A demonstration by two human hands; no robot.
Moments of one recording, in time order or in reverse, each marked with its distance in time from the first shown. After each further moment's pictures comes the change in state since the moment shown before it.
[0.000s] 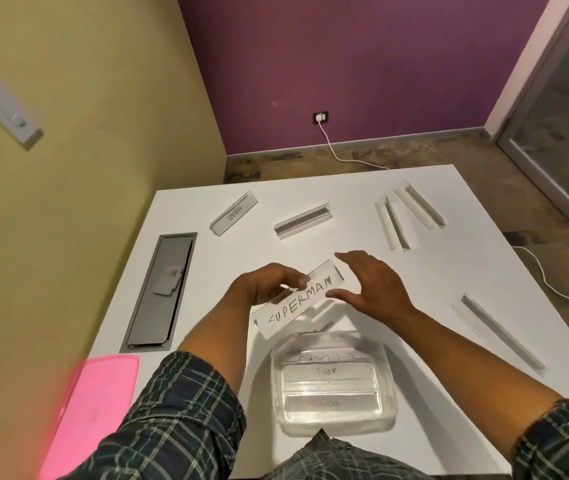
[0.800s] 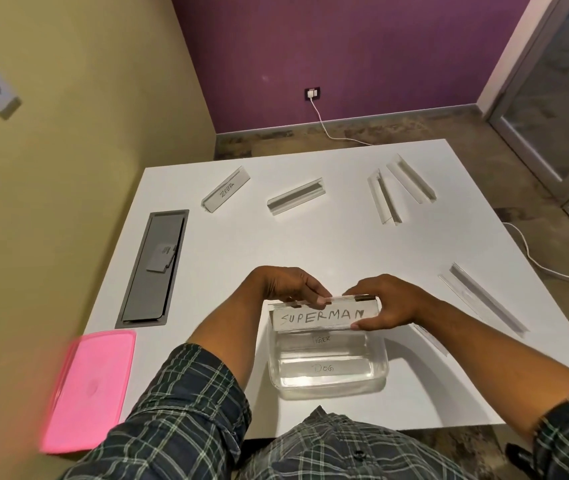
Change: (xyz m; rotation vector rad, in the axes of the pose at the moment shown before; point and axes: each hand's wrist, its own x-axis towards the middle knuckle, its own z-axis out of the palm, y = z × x) left_hand -0.012 -0.024 0.049 0.420 -0.372 0.013; right_hand -0.065 0.018 -0.023 0.382 -0.623 -0.054
